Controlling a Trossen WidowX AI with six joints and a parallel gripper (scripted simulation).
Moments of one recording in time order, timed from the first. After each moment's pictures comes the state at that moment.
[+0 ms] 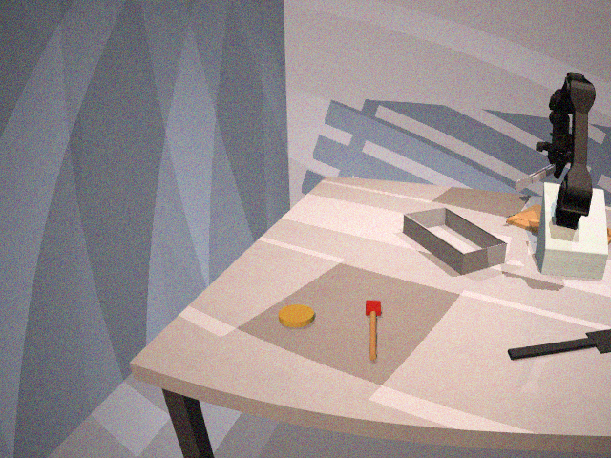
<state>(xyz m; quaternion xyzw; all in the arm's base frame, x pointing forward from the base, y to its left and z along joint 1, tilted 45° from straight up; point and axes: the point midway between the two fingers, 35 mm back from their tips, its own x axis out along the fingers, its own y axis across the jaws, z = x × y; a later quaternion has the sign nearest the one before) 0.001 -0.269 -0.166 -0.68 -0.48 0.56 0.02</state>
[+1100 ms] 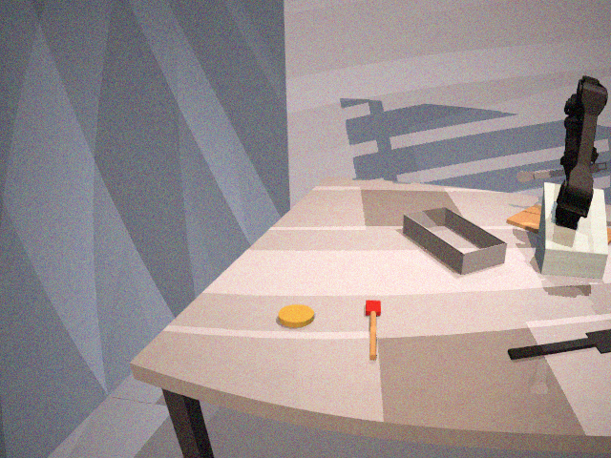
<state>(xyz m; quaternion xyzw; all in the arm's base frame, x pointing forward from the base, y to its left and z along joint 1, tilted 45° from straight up) -0.047 -0.258 -0.164 -0.59 -0.17 0.71 0.34</state>
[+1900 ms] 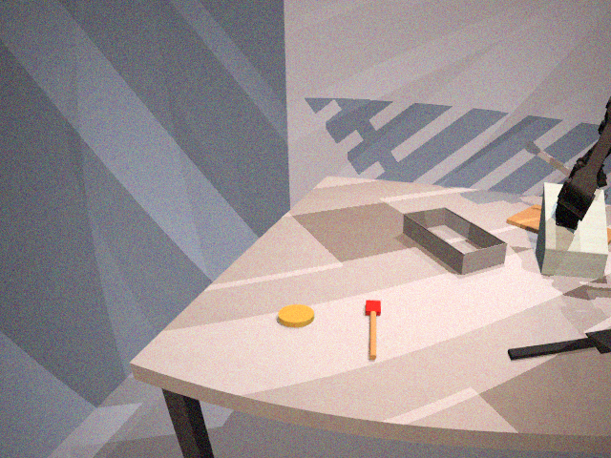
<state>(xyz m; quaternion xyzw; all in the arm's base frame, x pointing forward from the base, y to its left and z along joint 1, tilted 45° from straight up) -0.061 -0.242 -0.168 -0.78 -0.09 0.46 0.40</state>
